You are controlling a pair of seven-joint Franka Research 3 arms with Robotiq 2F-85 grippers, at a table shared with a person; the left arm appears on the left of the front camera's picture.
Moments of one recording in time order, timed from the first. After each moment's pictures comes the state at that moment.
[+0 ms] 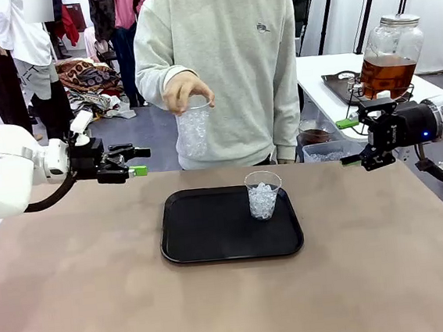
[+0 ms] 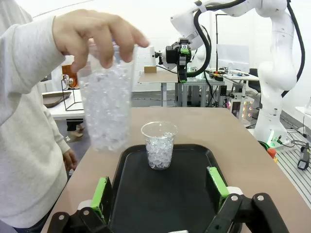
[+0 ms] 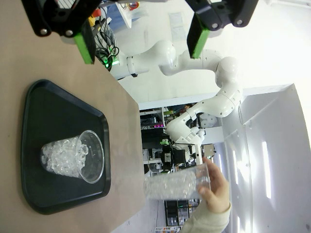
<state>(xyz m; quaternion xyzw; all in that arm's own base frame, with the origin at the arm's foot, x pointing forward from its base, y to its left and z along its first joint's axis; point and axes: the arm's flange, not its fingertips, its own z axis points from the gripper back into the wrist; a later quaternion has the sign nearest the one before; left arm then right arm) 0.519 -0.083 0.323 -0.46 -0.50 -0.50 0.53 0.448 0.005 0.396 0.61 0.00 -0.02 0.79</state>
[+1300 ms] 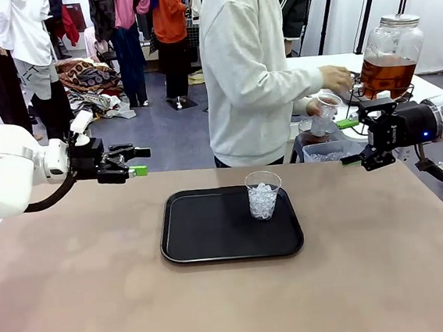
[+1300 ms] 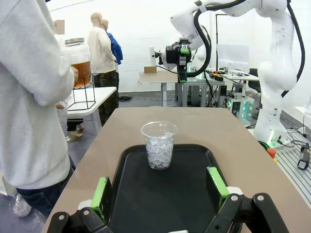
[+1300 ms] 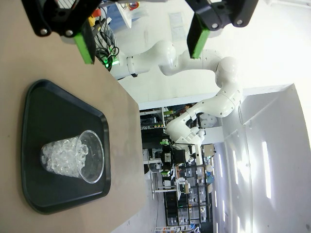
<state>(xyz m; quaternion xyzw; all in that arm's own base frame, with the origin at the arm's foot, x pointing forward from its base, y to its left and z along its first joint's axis) 0.519 -0.083 0.323 -0.46 -0.50 -0.50 0.53 0.448 0.005 0.396 0.61 0.00 -0.02 0.79</state>
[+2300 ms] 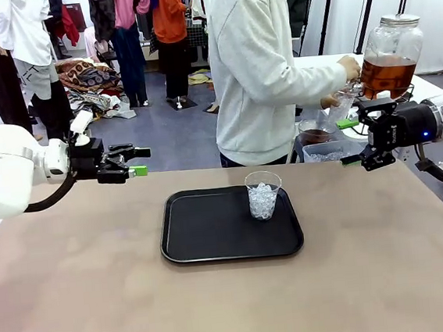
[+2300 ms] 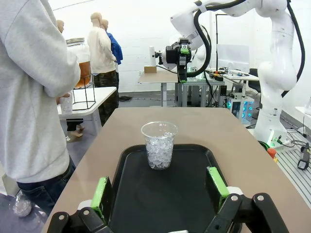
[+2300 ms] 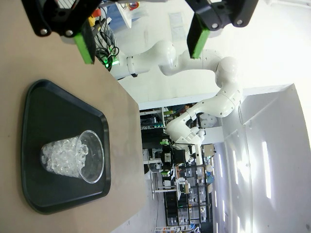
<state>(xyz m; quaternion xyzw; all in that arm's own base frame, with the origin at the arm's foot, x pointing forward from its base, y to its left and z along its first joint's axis) 0.519 -0.083 0.323 -0.46 -0.50 -0.50 0.53 0.448 0.005 0.396 0.61 0.00 -0.02 0.79</state>
